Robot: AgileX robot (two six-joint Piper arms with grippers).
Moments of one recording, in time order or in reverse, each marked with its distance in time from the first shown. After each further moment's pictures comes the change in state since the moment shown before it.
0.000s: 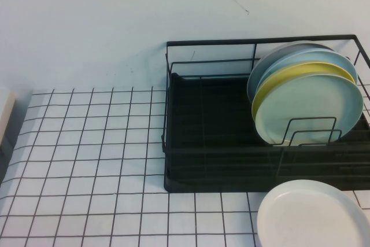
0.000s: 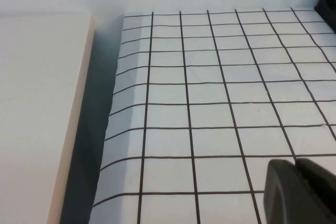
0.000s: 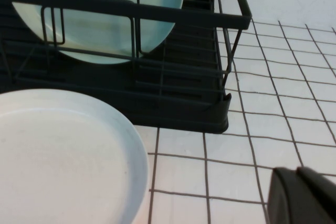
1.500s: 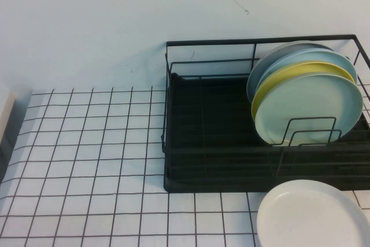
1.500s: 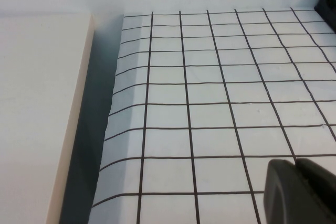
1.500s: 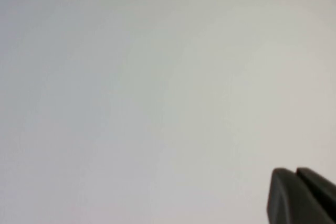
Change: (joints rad) right arm 0.000 0.000 0.011 0.000 -1.082 -0.020; left arm 0.000 0.000 0.000 0.000 0.000 0.000
